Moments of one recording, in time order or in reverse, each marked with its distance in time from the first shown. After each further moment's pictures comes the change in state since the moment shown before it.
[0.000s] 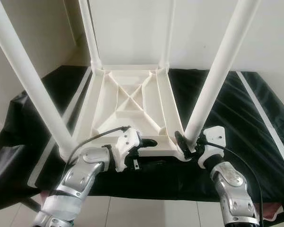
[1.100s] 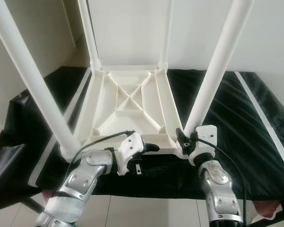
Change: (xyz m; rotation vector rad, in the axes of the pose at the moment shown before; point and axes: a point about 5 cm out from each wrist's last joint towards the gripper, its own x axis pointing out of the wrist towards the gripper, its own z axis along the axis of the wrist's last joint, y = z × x) left arm 0.004 -0.005 -0.008 0.031 0.065 -0.022; right arm 0.013 0.020 -0.004 0.108 -0.004 -0.378
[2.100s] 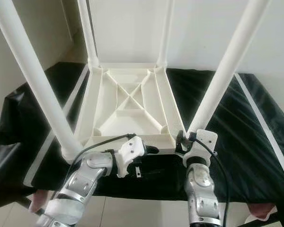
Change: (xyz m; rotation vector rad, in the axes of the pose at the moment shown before) left arm 0.001 -0.004 -0.003 0.019 0.008 0.008; right arm -0.005 0.005 -0.007 0.065 0.049 -0.216
